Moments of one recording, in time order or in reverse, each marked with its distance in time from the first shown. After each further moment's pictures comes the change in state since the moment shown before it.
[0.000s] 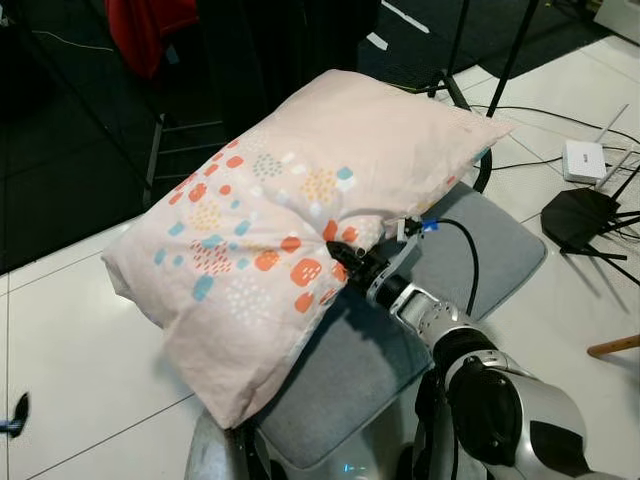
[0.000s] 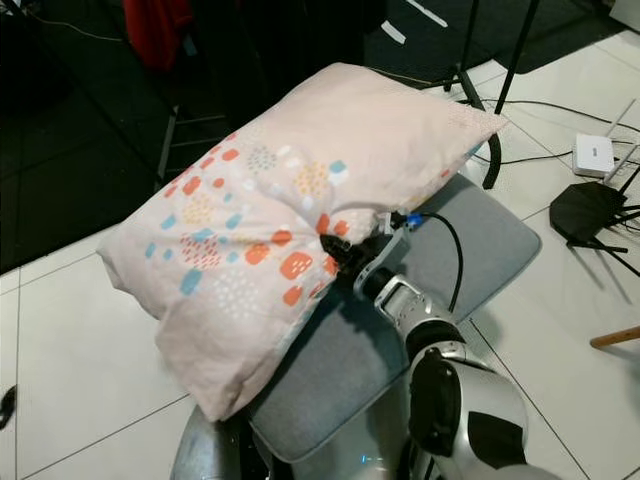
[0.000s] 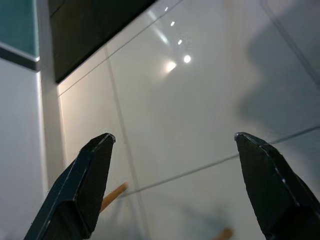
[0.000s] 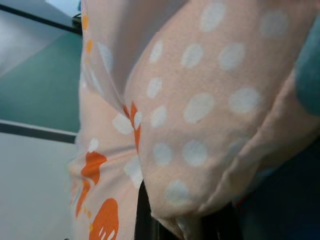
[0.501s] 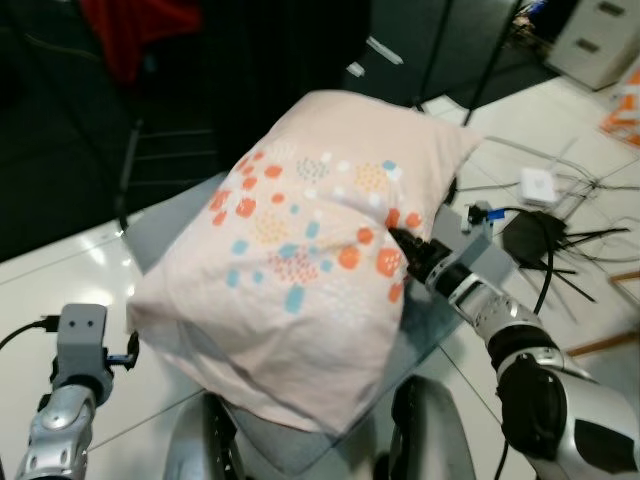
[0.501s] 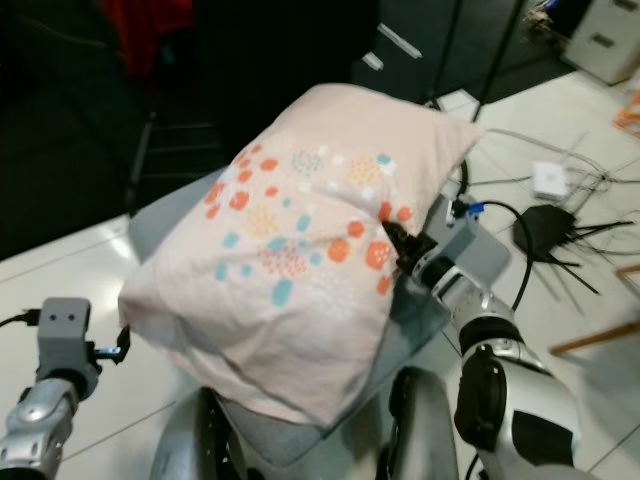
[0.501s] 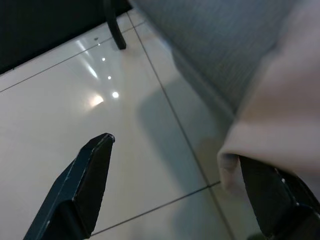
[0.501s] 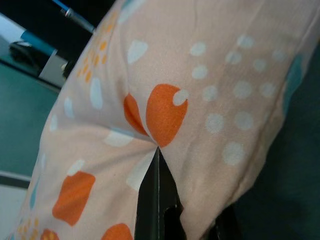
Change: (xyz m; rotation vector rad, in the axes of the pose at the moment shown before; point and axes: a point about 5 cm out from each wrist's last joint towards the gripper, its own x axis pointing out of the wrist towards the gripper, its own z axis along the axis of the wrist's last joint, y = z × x) left arm 0.036 -0.113 0.047 -0.197 -0.078 -0.121; right arm -0.051 -0.034 0.069 -0.175 -0.135 -0.132
